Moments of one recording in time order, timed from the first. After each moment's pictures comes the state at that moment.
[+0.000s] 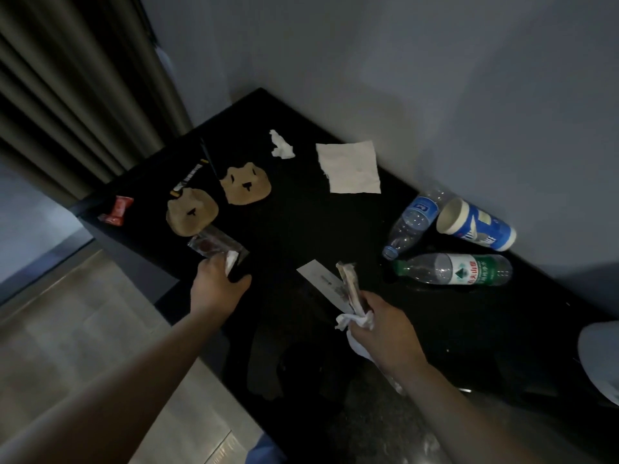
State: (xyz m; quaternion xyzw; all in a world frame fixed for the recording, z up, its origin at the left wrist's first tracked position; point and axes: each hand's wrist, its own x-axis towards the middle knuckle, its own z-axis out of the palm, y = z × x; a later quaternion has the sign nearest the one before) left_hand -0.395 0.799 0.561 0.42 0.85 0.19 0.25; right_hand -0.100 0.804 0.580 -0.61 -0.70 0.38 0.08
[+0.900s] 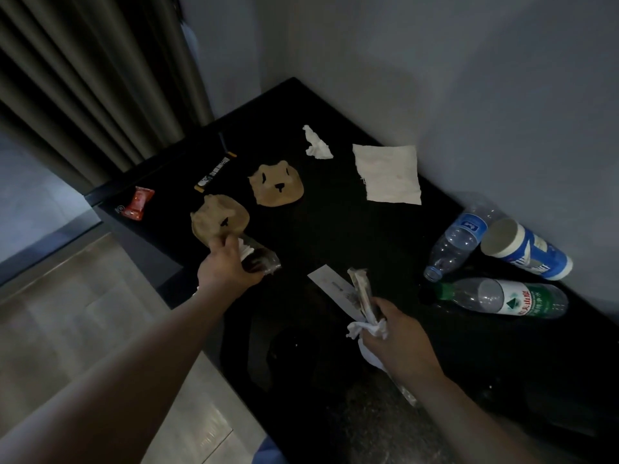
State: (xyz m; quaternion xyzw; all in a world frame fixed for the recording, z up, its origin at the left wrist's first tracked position) left_hand -0.459 0.843 0.535 0.48 0.85 0.04 0.21; right_hand -0.150 0.829 0.563 -0.60 -0.71 0.37 0.05
